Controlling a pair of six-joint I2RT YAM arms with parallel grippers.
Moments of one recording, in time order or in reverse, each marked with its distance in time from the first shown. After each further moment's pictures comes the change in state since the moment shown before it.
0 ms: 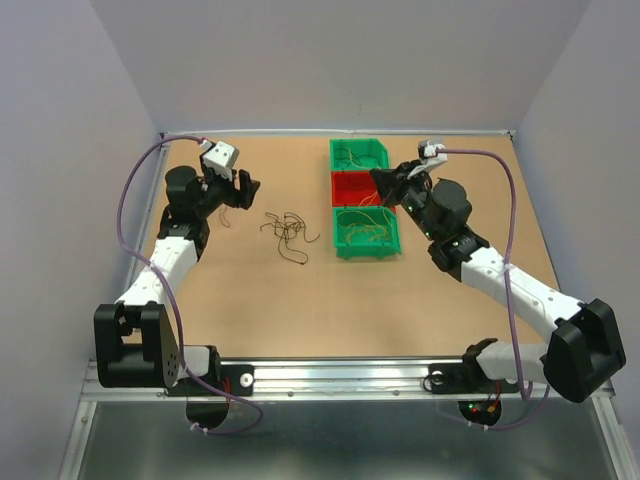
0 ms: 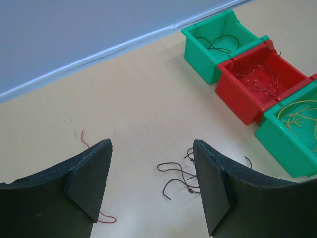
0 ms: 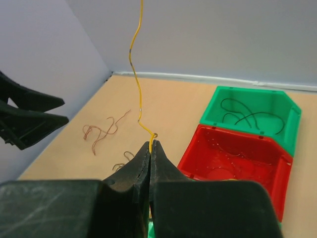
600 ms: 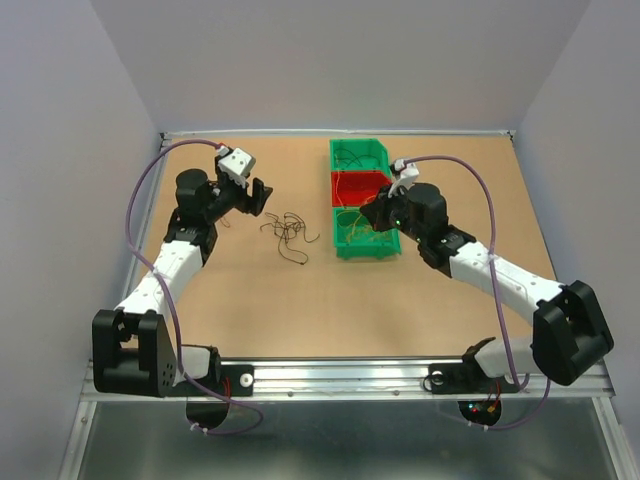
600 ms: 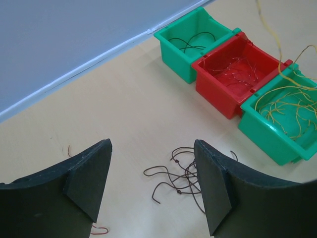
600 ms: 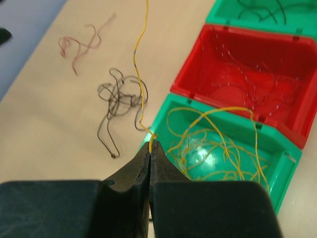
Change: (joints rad) left arm -0.079 -0.038 -0.017 -0.020 0.015 0.077; right arm 0.000 0.103 -0.010 -0.241 -0.142 0.023
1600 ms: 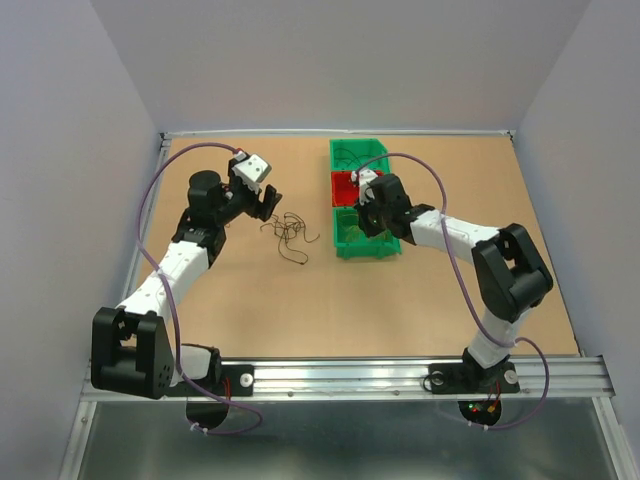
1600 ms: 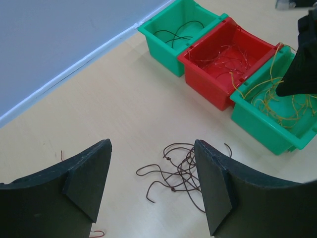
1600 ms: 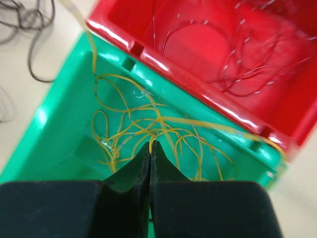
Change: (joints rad) left arm -0.085 0.000 0.000 -0.043 -0.042 0.078; right arm -0.016 0.419 0.269 -0.319 0.049 -0.346
